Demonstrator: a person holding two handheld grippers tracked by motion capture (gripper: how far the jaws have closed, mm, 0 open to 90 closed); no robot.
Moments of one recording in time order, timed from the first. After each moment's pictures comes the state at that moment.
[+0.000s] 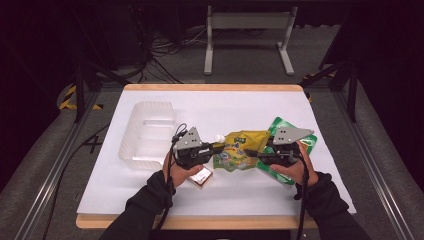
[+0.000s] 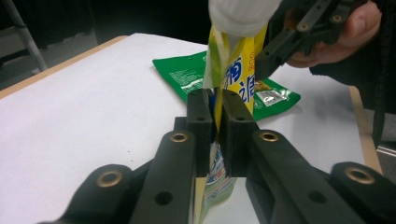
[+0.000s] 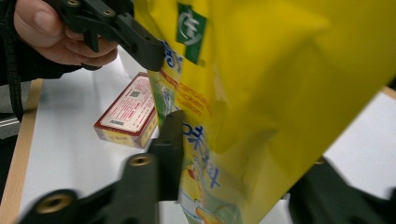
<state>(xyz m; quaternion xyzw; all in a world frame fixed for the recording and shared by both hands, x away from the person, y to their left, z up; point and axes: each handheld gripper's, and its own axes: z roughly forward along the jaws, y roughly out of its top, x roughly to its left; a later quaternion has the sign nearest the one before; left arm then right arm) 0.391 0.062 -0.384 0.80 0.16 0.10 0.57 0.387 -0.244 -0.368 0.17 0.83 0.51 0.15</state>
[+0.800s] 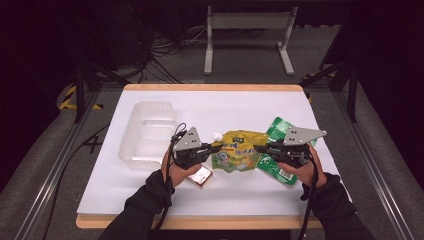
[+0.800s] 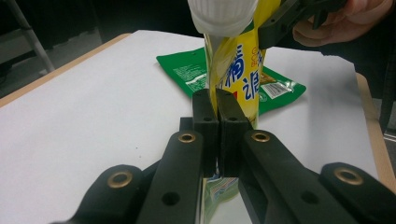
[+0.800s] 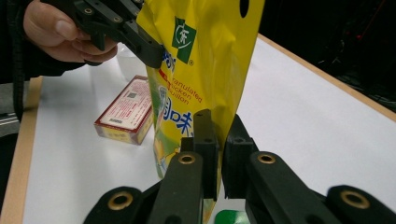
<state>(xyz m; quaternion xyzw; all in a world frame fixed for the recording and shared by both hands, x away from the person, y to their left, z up) 0.390 0.065 -0.378 0.81 0.15 0.12 0.55 0.377 -0.261 -0.357 0.17 0.82 0.51 0.17</state>
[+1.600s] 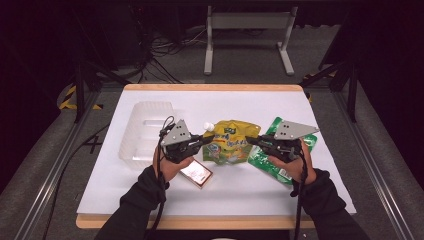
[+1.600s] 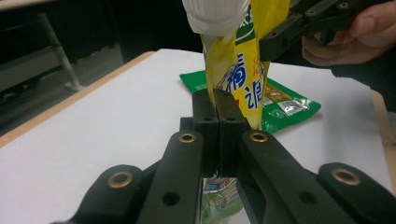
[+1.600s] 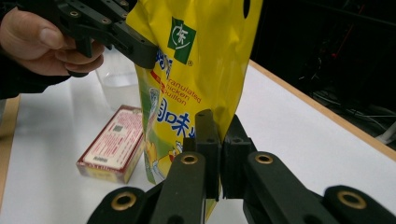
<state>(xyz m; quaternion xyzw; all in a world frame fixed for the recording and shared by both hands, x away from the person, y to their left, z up) 0.391 0.090 -0.355 0.79 0.17 0.16 0.57 0.381 -0.232 -0.341 0.18 0.80 0.53 0.21</state>
